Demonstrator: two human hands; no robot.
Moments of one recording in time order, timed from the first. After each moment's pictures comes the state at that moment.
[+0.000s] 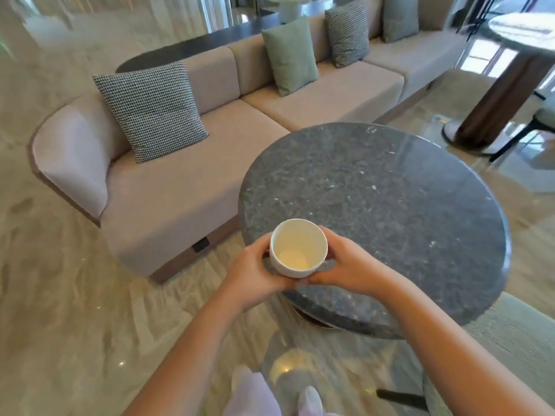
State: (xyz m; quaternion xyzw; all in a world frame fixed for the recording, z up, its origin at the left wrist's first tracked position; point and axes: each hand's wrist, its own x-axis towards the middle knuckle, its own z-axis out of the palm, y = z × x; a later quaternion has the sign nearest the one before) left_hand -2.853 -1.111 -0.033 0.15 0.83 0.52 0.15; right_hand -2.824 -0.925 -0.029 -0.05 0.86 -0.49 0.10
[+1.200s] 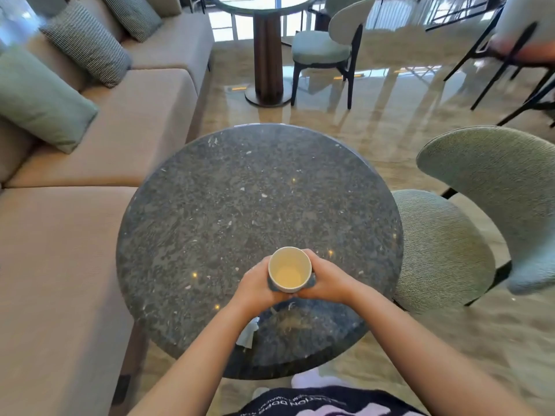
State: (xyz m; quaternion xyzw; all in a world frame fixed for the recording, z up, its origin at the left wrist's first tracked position) left_hand -3.020 -0.980 -0.134 0.45 0.74 0.29 0.42; right_hand -2.868 -0.885 -0.132 0.37 0.80 -0.48 0.01
